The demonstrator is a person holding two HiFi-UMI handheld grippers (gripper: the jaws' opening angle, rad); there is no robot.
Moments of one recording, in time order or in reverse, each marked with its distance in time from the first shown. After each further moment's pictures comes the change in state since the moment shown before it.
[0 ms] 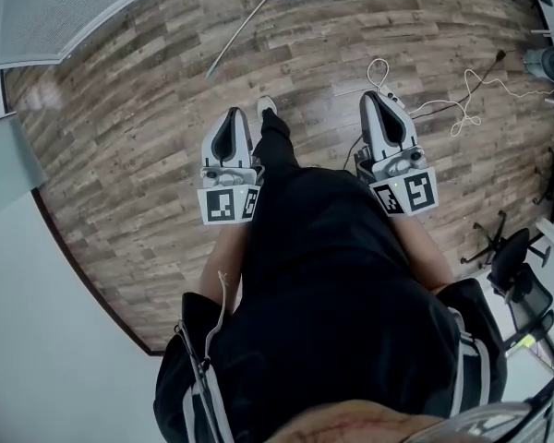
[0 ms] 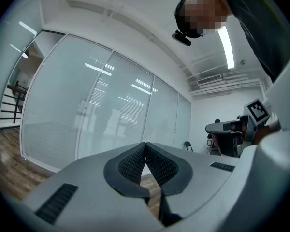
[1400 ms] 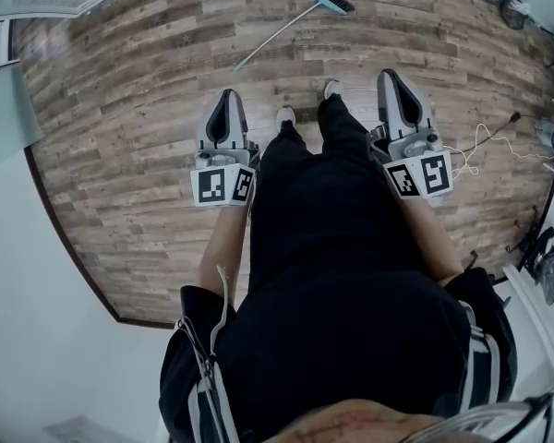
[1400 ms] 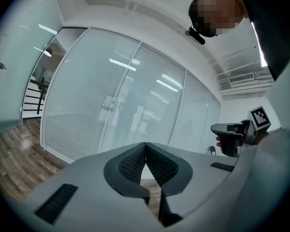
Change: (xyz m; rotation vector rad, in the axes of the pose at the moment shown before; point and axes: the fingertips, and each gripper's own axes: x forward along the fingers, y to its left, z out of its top) left arm 0.106 0.213 0.015 -0.138 0.047 0.256; right arm 0.271 -0.005 -0.006 0.021 0.074 0.168
